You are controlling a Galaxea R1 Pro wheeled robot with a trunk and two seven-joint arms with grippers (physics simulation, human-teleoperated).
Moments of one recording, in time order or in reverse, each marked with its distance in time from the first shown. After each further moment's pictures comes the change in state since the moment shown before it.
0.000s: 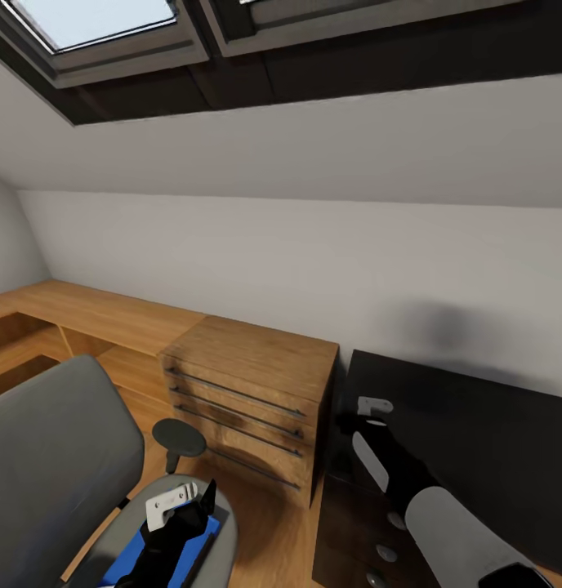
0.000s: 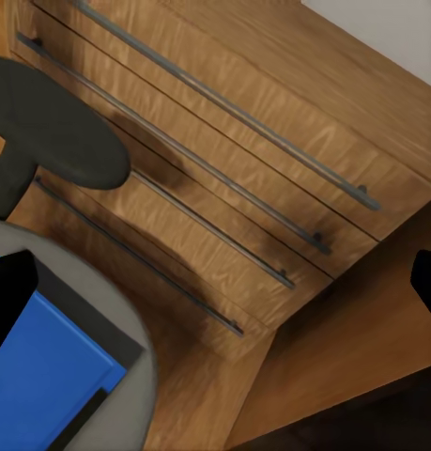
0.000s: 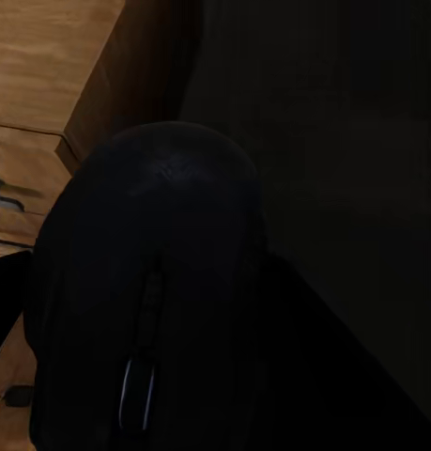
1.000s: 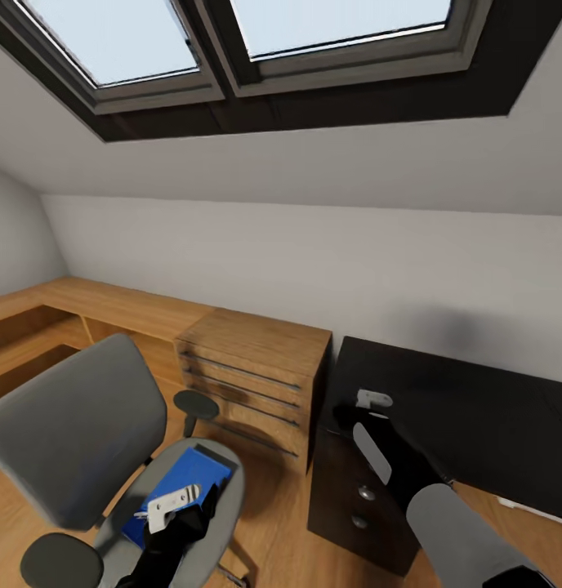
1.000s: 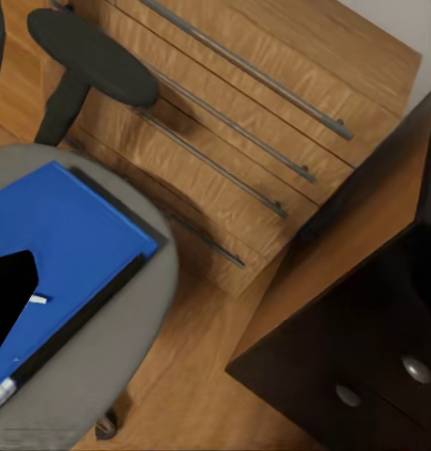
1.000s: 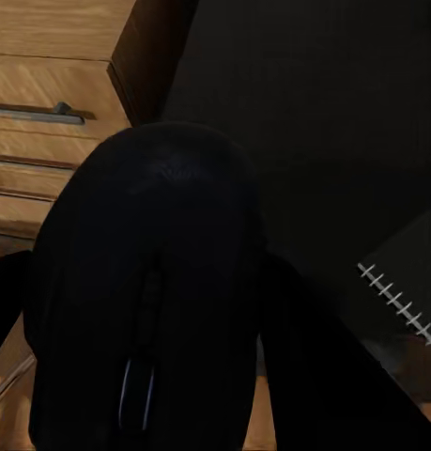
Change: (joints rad) left arm 0.000 0.000 0.001 0.002 0.000 0.037 0.000; right arm 0.001 -0.007 -0.003 -0.075 -0.077 0.030 -0.001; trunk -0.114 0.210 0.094
